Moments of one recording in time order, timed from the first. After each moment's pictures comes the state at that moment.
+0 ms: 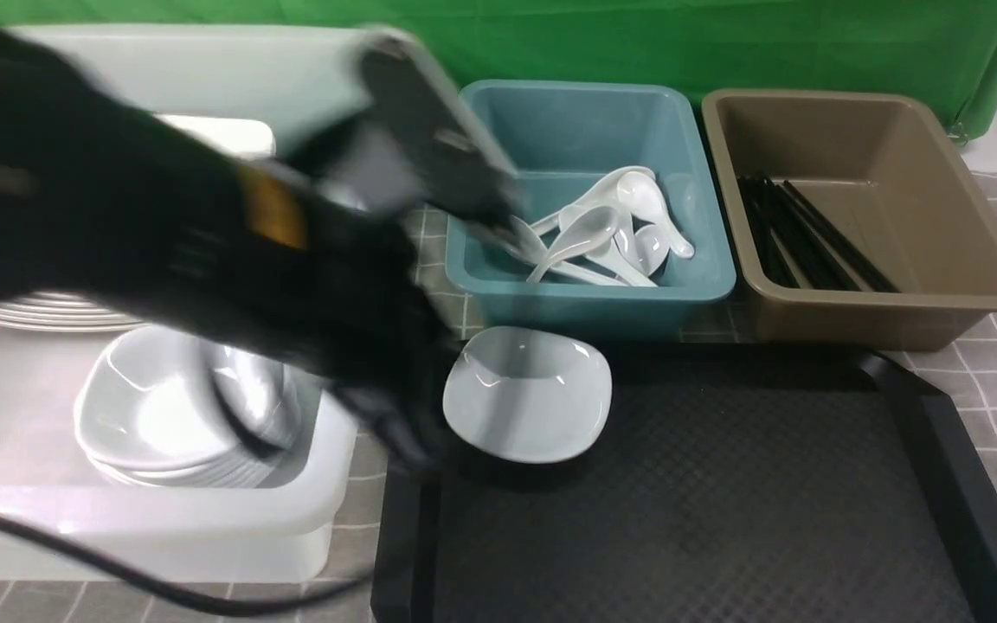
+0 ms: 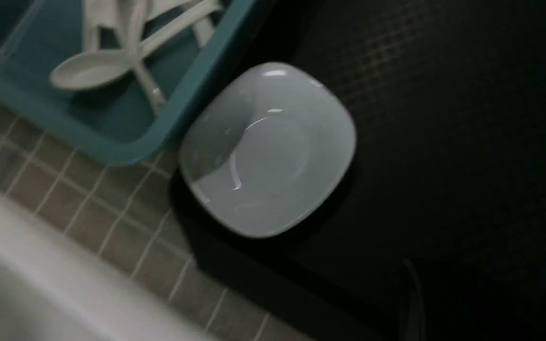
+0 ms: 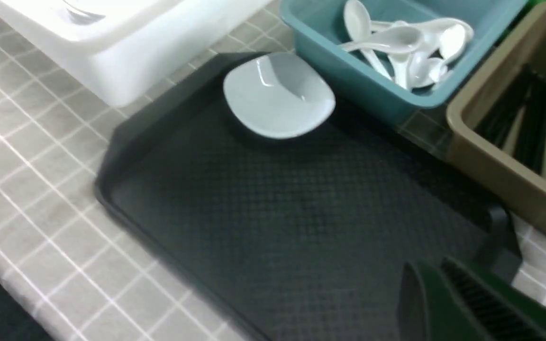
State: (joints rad) right arm 0.85 0.59 -1.08 -0.22 1.10 0.11; left arm -0.76 1.37 -1.19 -0.01 0.84 0.42
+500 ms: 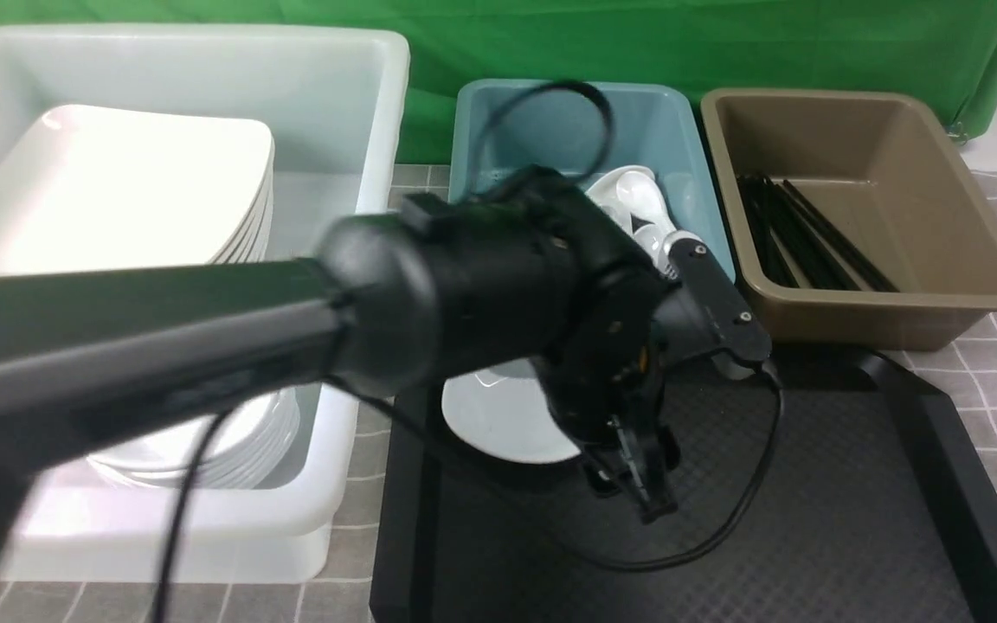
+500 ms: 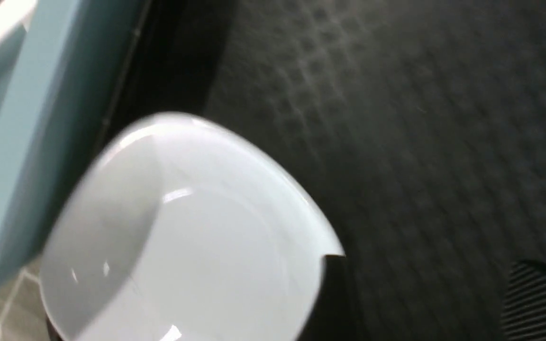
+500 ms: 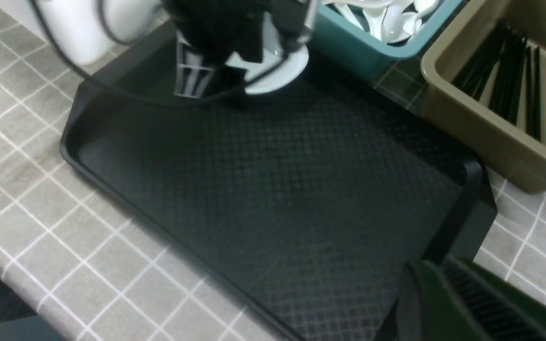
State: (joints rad) right arm 0.85 0.50 -1.02 -0.26 1.17 0.12; left arm -0.88 1.96 -1.50 0.19 0.80 0.21
